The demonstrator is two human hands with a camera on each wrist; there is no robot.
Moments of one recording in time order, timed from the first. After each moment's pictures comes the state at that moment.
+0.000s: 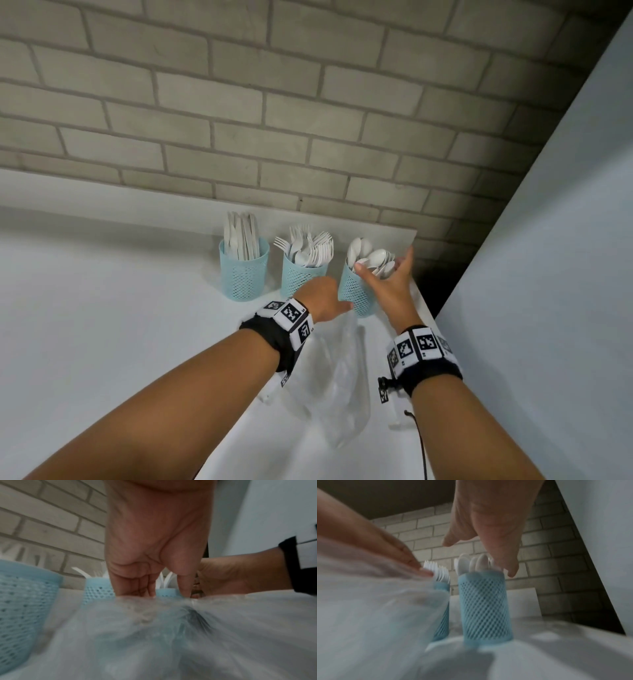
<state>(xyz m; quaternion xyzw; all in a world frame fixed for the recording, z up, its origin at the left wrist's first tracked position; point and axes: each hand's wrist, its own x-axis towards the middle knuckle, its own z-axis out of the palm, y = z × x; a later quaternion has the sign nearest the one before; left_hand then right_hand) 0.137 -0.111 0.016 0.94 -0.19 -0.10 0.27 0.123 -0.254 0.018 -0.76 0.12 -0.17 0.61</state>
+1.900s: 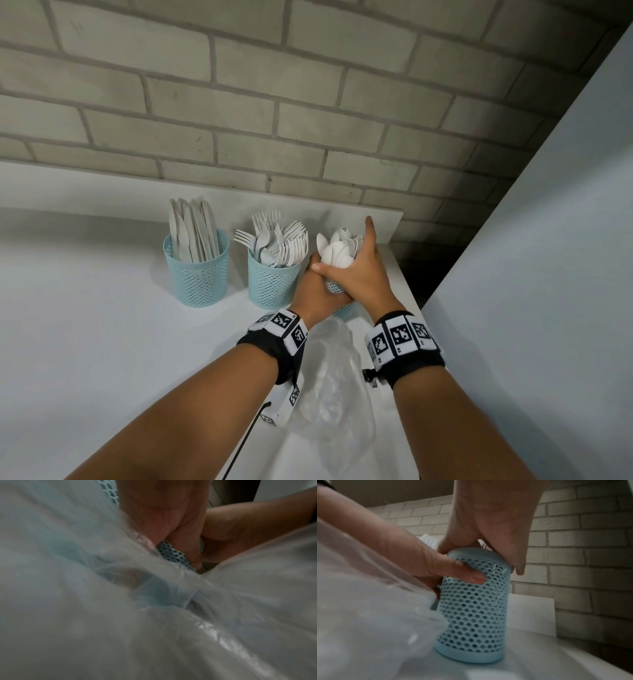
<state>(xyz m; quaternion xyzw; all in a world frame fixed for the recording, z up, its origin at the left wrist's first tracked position) 0.191 -0.170 -0.051 0.77 -0.13 -0.01 0.62 0.169 -0.262 0.013 -0.90 0.10 -0.14 0.41</state>
